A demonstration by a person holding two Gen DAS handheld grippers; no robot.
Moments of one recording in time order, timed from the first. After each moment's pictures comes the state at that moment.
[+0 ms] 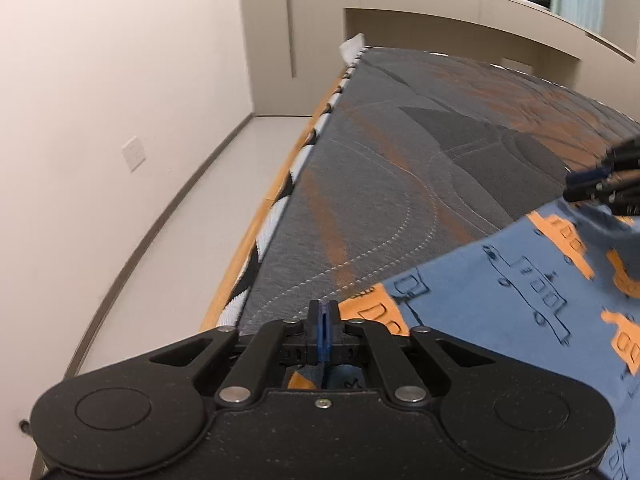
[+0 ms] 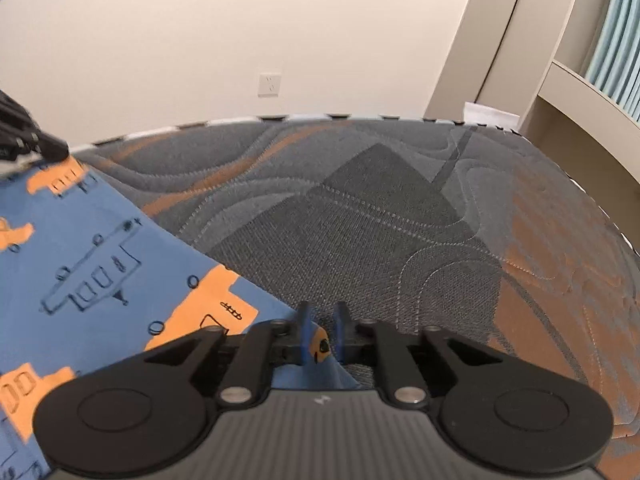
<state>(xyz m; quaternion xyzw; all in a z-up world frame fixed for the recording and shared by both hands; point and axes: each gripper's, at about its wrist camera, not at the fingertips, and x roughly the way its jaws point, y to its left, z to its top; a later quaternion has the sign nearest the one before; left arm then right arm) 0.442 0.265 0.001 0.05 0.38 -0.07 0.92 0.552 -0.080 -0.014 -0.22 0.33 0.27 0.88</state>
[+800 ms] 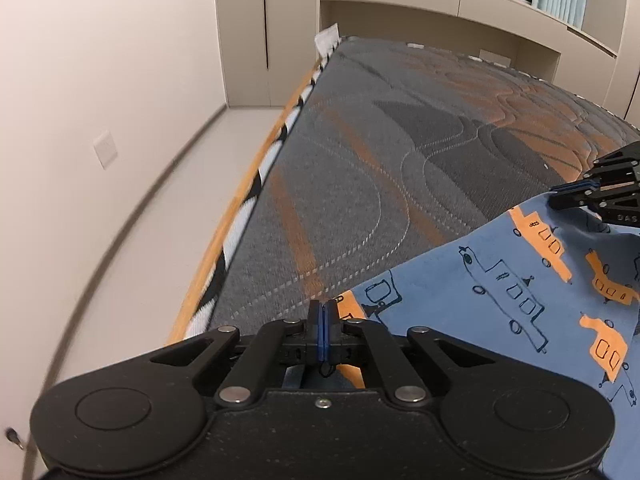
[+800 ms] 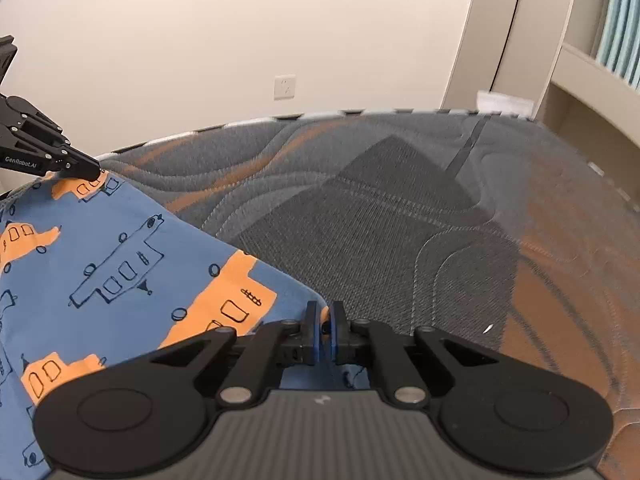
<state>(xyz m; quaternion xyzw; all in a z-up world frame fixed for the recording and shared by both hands) 0.452 0.253 0.006 0.04 0.39 -0.10 0.91 0.546 -0.089 -0.013 -0.19 0.34 0.30 0.87</state>
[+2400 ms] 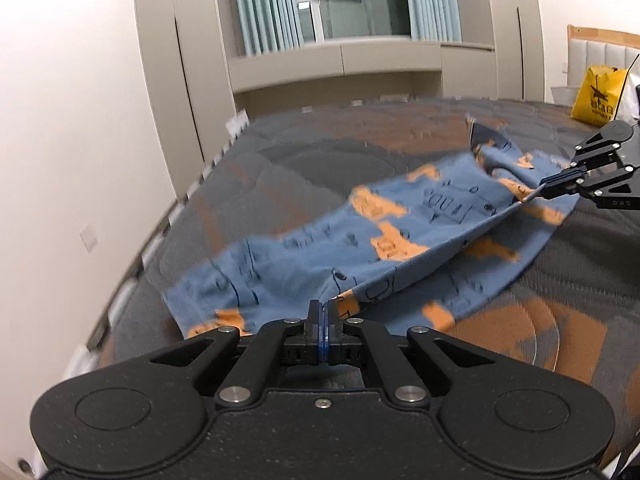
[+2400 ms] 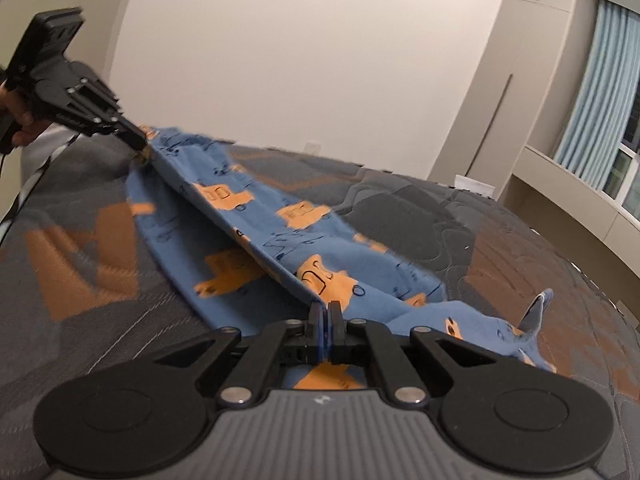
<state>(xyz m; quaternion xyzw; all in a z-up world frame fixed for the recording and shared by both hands) 0.155 0.212 -0.008 0.12 0.26 -0.20 0.94 0.182 -0.139 -0.025 -0.25 0.19 0.28 0.91</state>
